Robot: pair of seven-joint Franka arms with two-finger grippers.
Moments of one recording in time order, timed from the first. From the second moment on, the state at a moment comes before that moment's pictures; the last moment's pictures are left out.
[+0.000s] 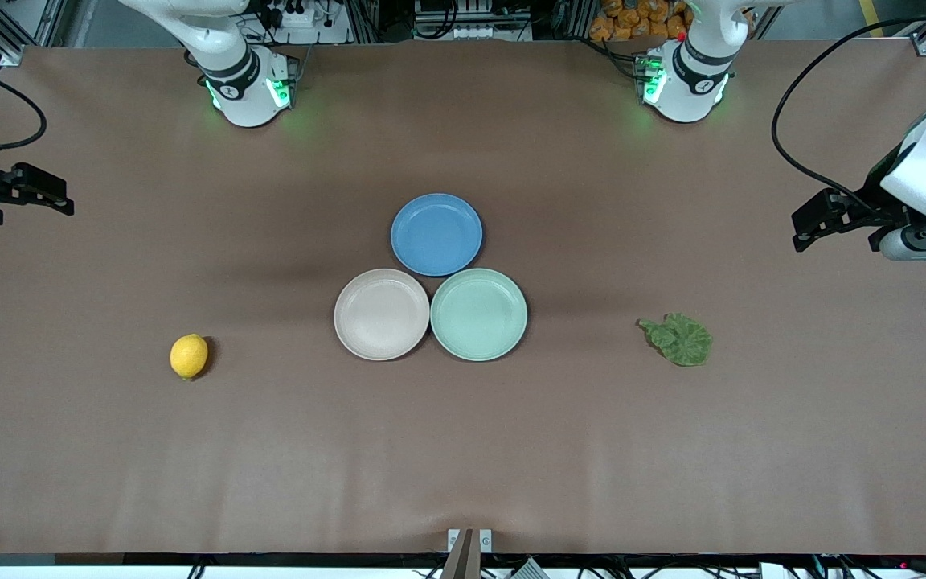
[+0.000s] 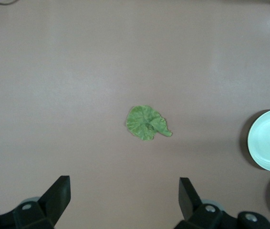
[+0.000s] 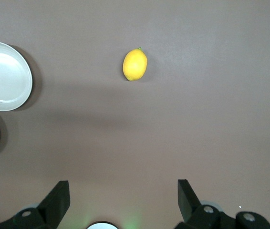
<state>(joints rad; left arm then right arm) 0.01 0.06 -0.15 -1.52 0.04 1.67 -0.13 -0.10 0.03 0.03 -1.57 -0.03 1.48 -0.21</state>
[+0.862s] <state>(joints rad) 0.00 0.13 -0.16 -1.53 0.04 1.68 -0.11 -0.10 0.03 0.03 -1.57 -0.03 1.48 -0.21</state>
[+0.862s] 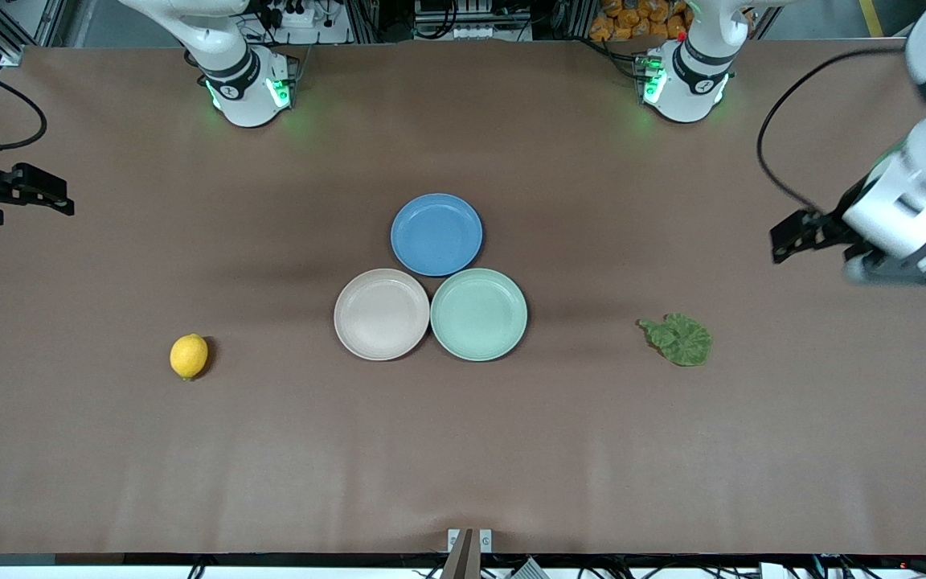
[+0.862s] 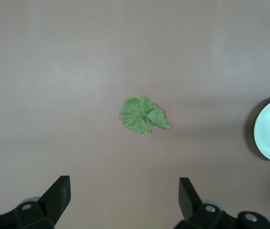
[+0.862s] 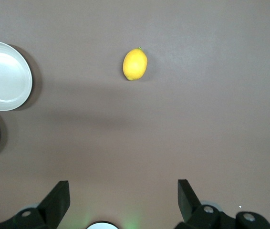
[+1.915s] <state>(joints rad) -0.02 0.39 -0.16 -1.58 0.04 1.87 -0.11 -0.10 0.03 0.03 -1.57 -0.03 1.48 -0.21</state>
